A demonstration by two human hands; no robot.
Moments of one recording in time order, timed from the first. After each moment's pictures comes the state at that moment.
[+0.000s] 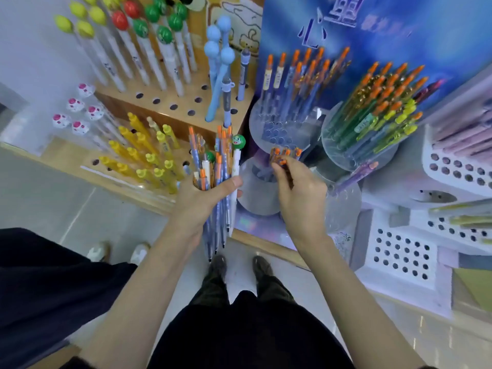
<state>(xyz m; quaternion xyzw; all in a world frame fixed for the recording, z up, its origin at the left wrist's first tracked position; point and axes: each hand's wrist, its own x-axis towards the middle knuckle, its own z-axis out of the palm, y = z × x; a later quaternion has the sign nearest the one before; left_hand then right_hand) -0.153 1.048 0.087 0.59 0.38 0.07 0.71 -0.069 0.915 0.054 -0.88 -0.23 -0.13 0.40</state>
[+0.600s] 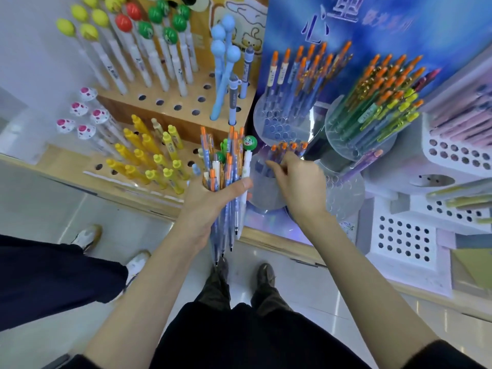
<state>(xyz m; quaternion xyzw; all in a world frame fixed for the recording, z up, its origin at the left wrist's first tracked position) -0.165 1.058 0.091 0.58 0.34 0.03 0.74 -0.063 0.930 0.057 -0.95 -0.20 0.00 0.23</state>
